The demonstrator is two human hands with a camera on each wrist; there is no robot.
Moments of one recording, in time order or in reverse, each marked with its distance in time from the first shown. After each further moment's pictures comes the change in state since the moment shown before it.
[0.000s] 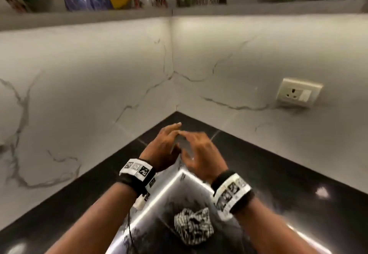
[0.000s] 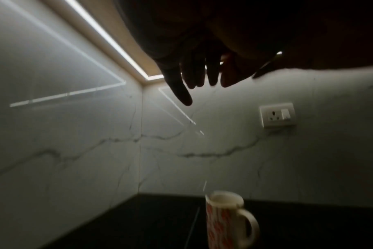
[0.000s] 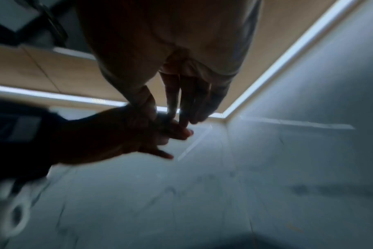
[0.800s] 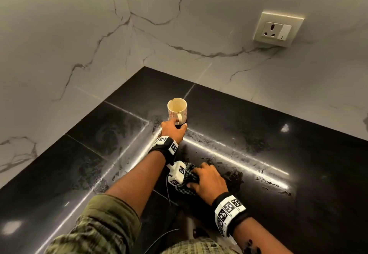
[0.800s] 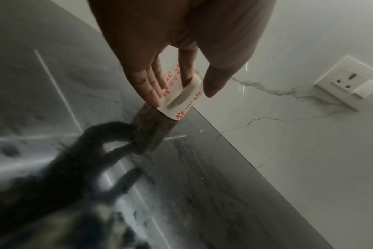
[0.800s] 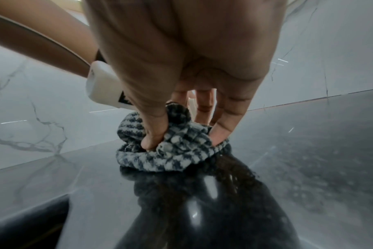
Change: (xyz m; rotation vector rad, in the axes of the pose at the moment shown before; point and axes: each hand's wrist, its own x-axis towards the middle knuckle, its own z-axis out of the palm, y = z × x) left_hand 0.008 0.010 0.216 -0.385 -0.174 -0.814; right_hand -0.205 0.045 0.059 -0.126 -0.615 0.749
